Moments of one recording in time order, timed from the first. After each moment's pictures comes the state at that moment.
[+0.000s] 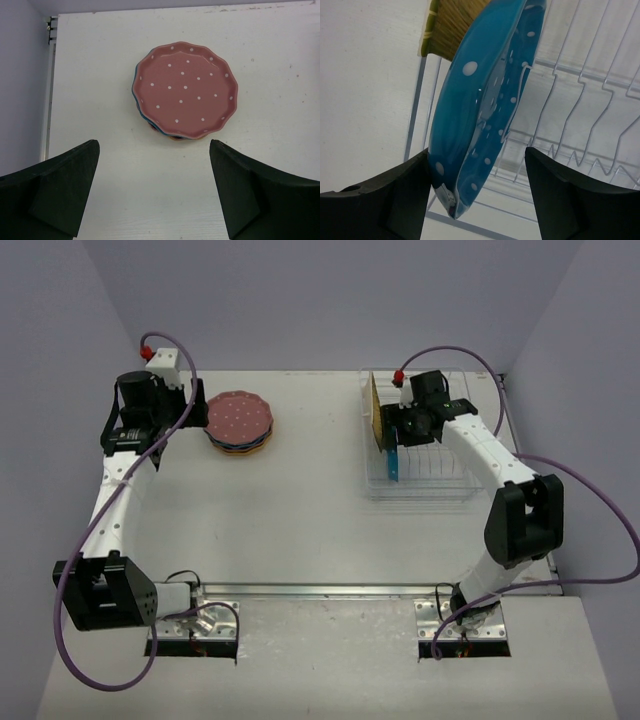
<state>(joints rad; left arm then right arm) 0.13 1.27 1.20 -0.36 0.13 0.06 0.24 1.68 1.37 -0.62 -0.10 0.06</state>
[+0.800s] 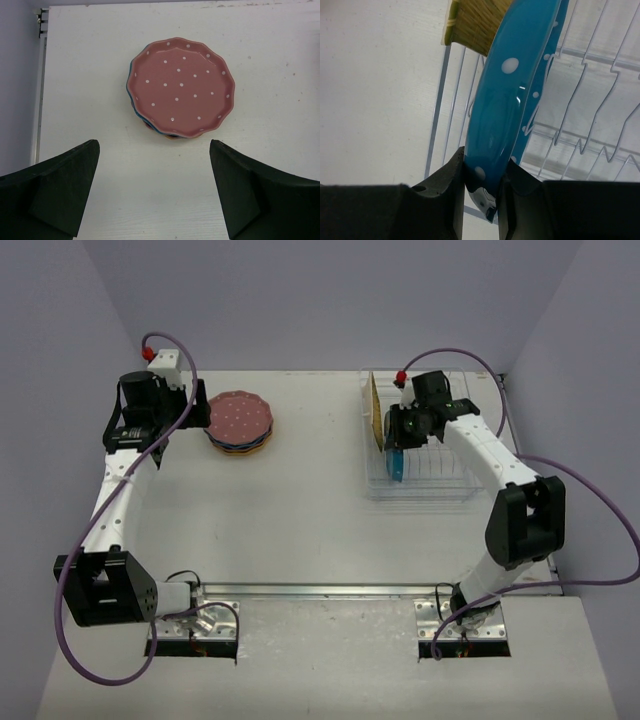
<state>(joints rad) 0.13 1.29 1.20 -0.36 0.14 0.04 0.24 1.68 1.37 -0.64 -0.20 0.14</state>
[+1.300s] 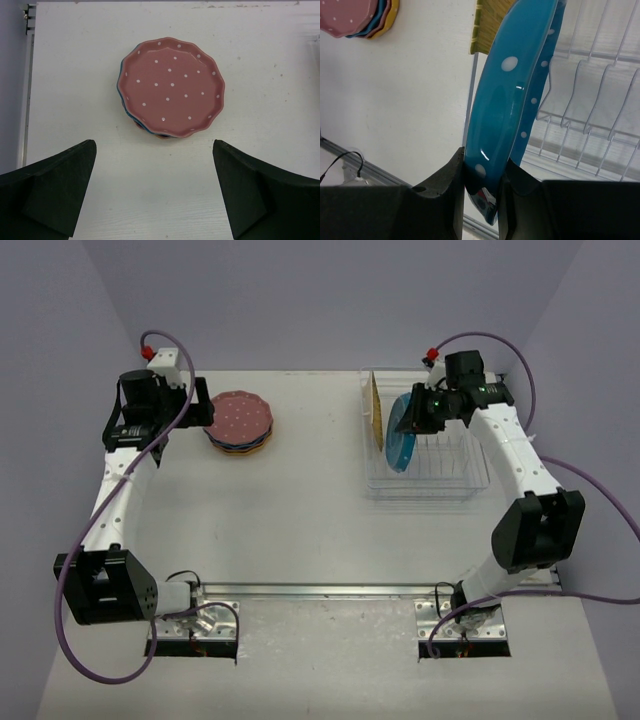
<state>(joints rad) 0.13 1.30 1.21 -0.37 0.17 0.00 0.12 1.64 1.52 -0.78 -0.38 0.23</state>
